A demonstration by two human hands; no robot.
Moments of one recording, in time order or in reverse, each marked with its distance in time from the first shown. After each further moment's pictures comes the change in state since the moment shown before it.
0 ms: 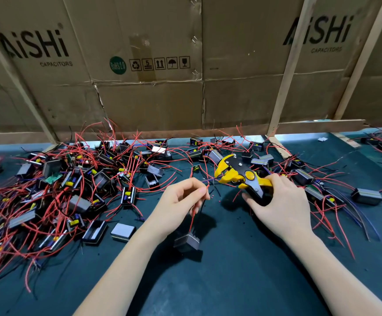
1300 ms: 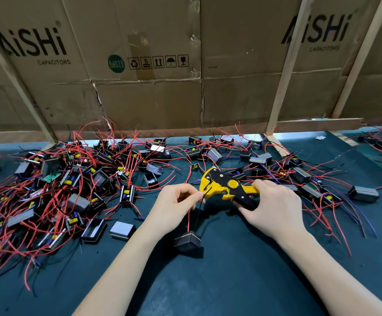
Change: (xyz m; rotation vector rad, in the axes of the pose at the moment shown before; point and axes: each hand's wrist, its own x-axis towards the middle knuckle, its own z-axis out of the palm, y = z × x) left_hand 0.006 -0.024 -0.007 0.191 0.073 -0.065; right_hand -0.008 -0.016 -0.004 -0.123 0.023 -0.204
